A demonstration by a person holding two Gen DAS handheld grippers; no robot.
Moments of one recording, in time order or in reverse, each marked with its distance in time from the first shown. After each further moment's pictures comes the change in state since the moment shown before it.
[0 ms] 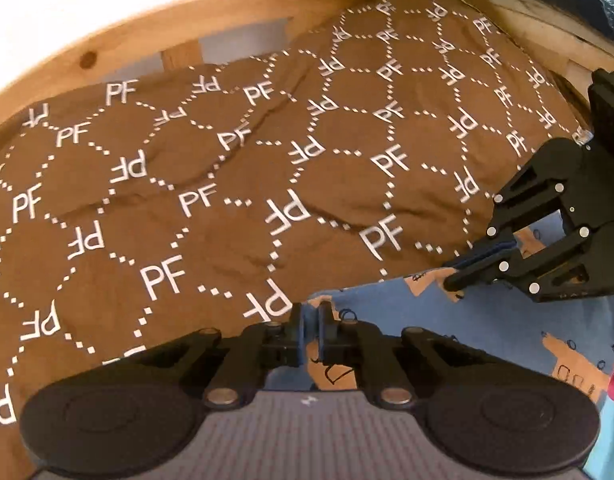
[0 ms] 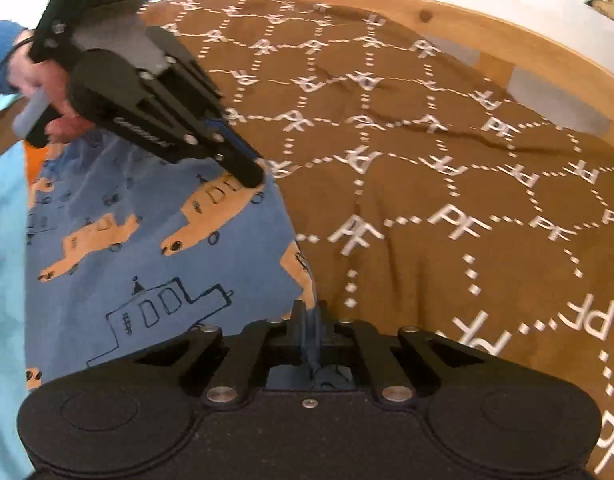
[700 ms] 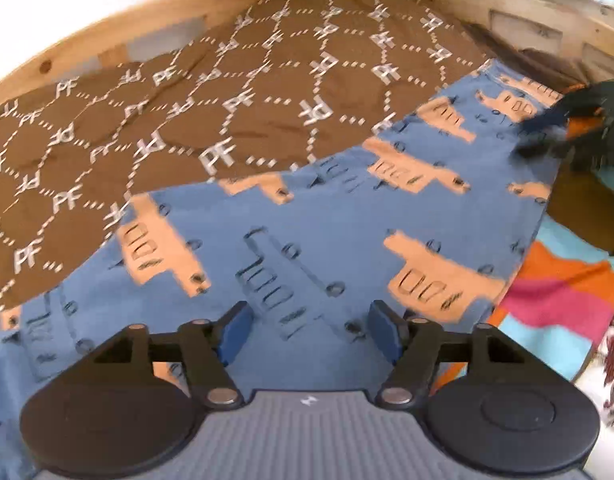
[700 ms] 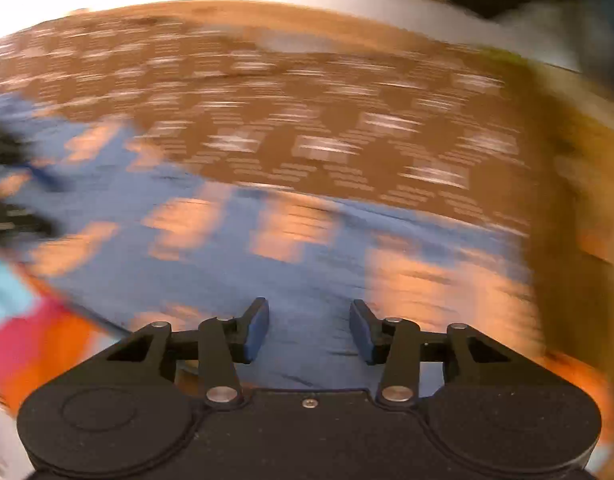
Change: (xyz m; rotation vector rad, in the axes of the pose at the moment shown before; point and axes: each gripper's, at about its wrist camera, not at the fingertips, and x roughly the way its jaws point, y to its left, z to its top) left arm -0.034 -0.129 -0.080 0.040 -0.015 -0.007; right arm -0.171 0.028 -0.145 0.333 0.025 -0.584
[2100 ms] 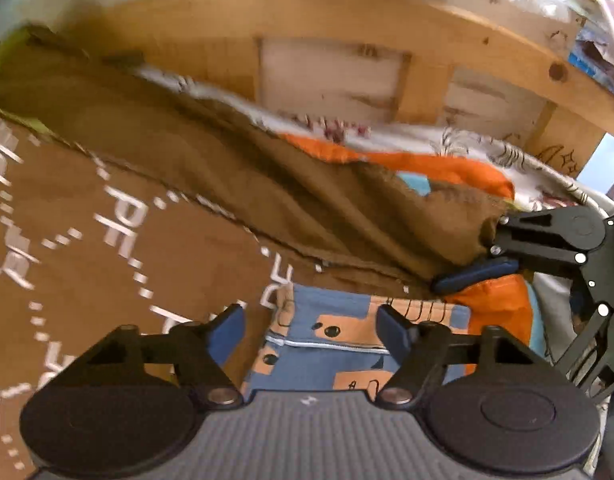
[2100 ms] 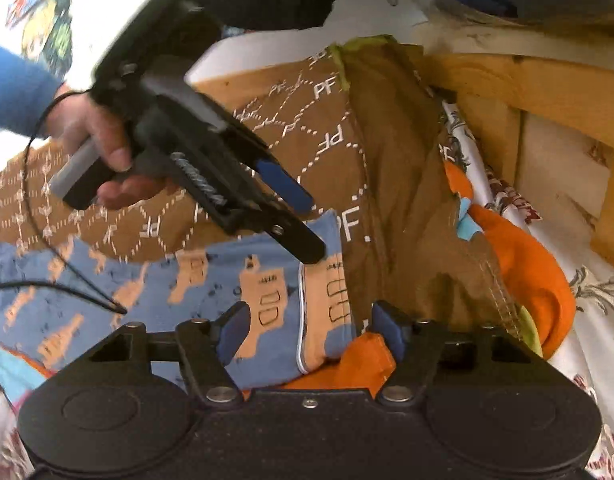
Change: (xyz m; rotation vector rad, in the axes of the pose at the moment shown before) left arm 0.124 -0.180 0.286 0.498 0.114 -0.561; right arm -0.038 -0.097 -0.032 0.339 -0.109 0.094
